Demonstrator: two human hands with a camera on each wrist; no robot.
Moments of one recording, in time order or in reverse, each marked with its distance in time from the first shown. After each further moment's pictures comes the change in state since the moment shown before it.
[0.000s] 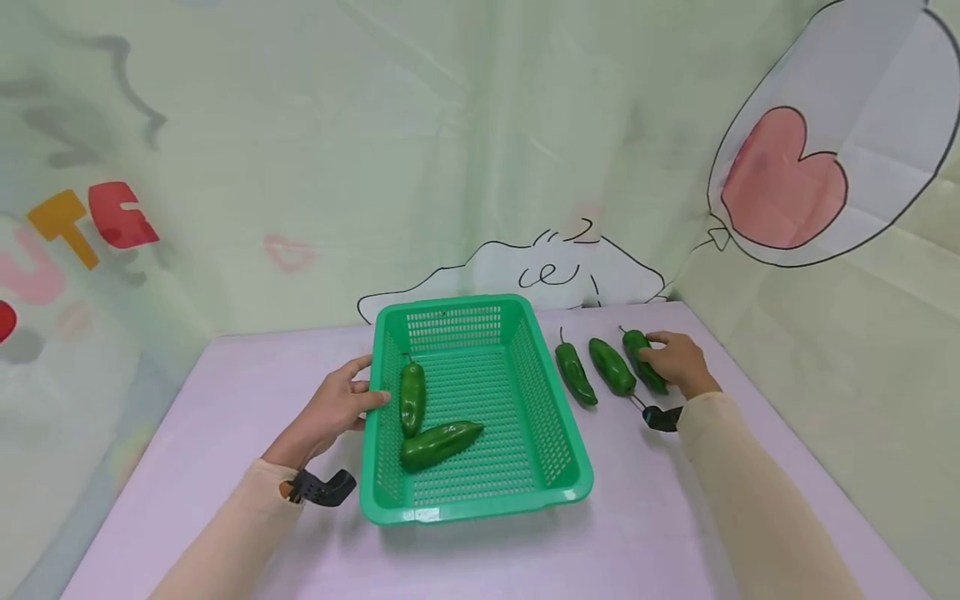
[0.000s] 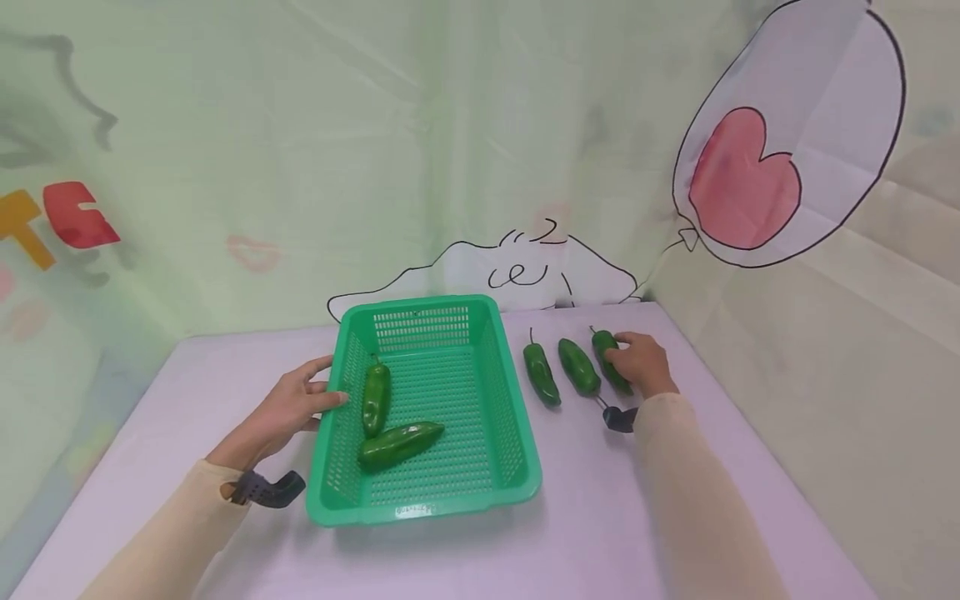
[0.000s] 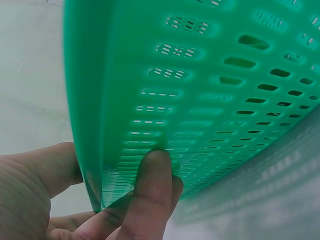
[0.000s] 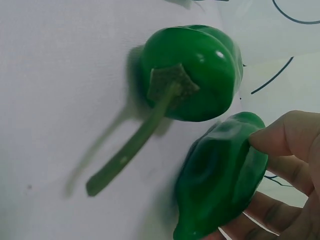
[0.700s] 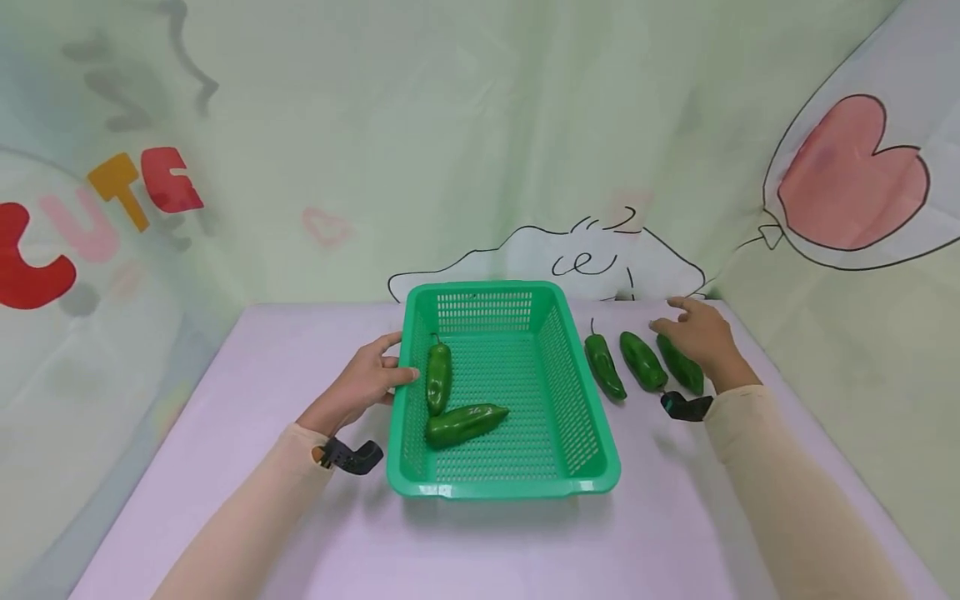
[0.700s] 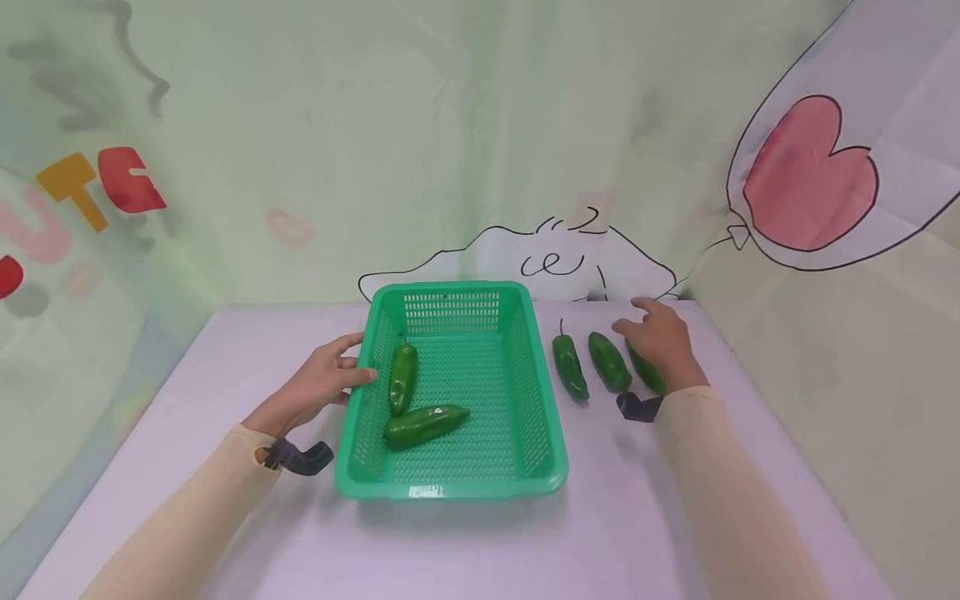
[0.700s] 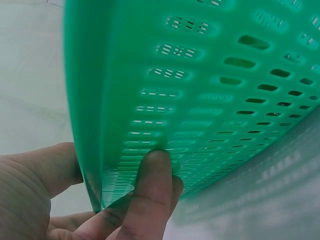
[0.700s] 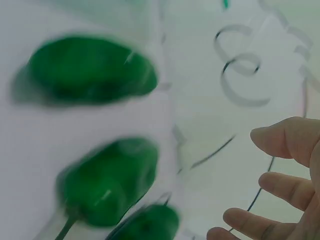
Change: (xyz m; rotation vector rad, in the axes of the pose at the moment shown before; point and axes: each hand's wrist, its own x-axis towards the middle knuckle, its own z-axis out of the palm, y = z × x) left_hand 0.005 -0.002 -0.002 -0.025 0.005 -0.021; right_hand -0.029 -0.072 -0.013 0.002 0.030 -0.140
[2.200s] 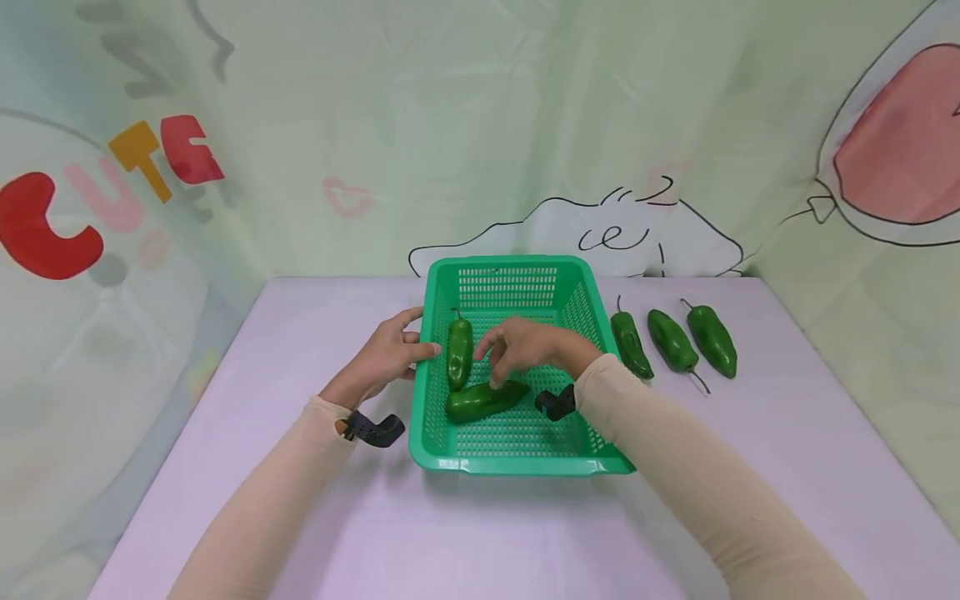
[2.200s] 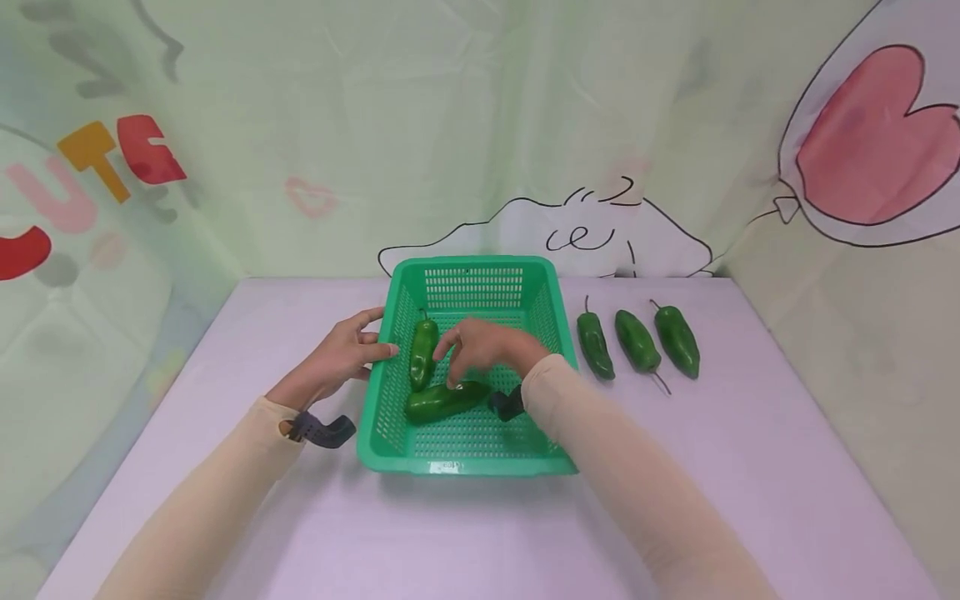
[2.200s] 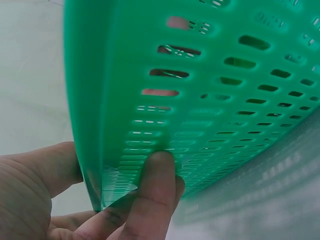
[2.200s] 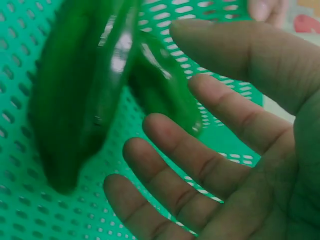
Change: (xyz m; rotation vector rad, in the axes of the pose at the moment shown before) left_hand 0.002 0.002 -0.002 -0.013 0.015 -0.052; right_hand -0.030 -0.180 0.147 0.055 -0.843 -0.332
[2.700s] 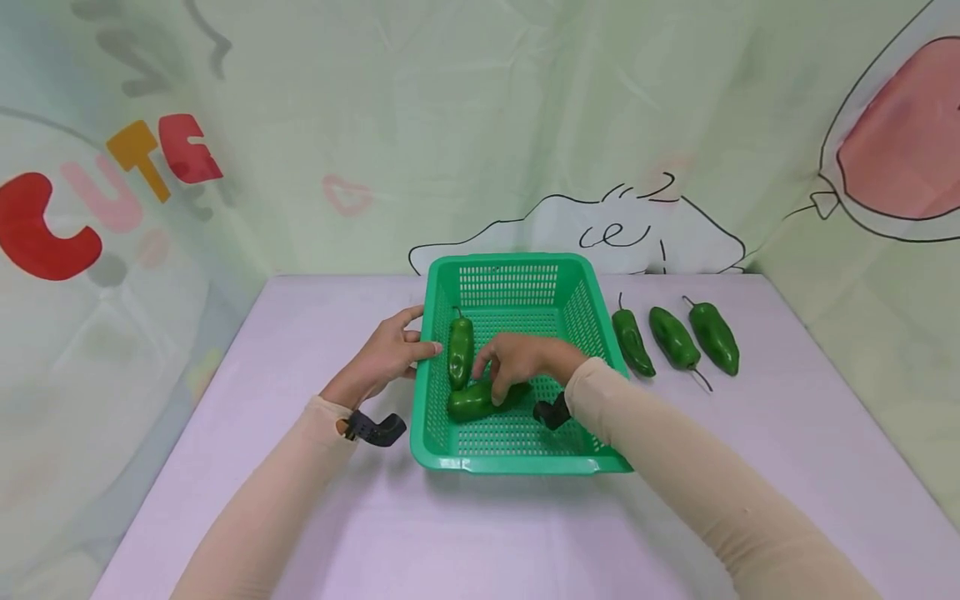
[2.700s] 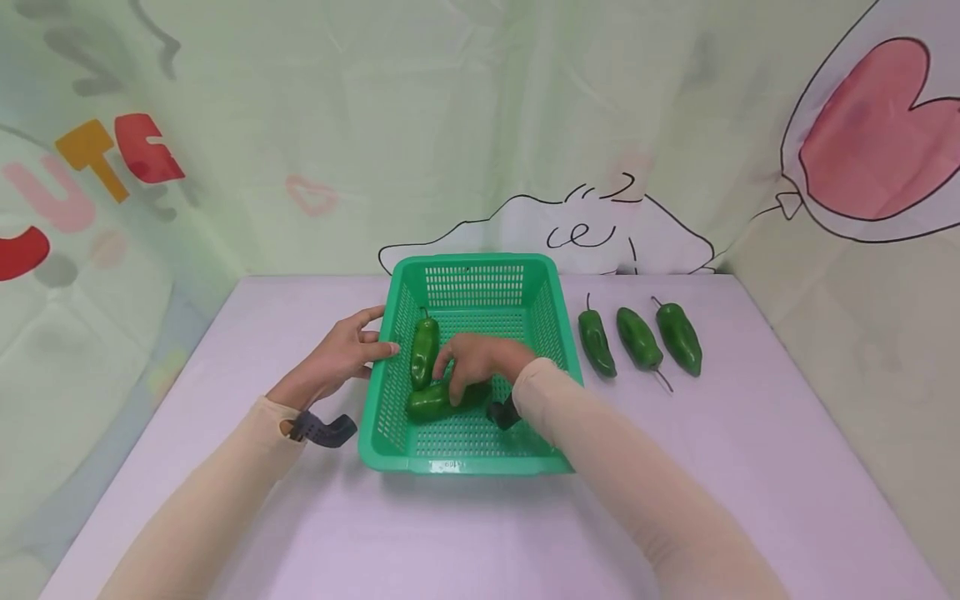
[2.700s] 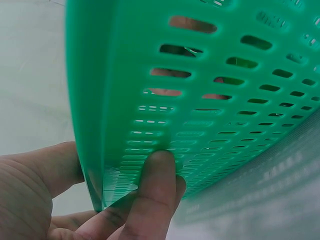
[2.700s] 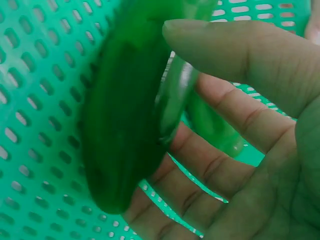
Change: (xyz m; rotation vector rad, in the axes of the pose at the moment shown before) left_hand 0.000 0.000 0.000 0.000 0.006 -0.006; right_hand 0.014 0.005 0.016 -0.186 -0.075 -0.004
